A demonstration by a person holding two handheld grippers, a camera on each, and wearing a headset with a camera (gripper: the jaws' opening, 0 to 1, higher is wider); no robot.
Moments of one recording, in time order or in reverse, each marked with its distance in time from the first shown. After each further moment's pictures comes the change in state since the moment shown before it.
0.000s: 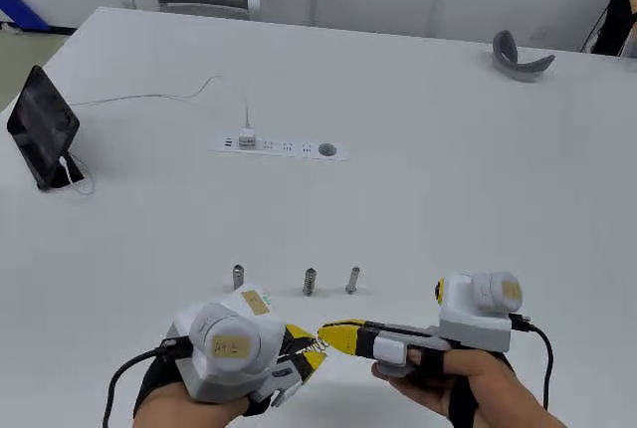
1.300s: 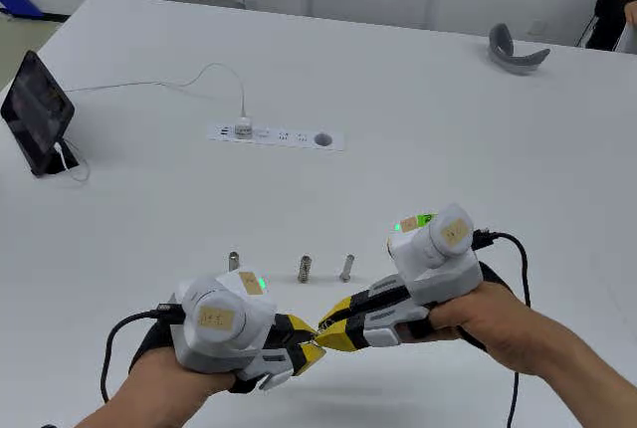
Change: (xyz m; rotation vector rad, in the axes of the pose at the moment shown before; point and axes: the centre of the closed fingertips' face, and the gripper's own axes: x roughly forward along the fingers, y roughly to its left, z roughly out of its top) left arm 0.003 -0.018 -0.002 0.085 -0.012 -0.186; right arm -0.005 0.016 -0.023 -0.608 0.586 0.016
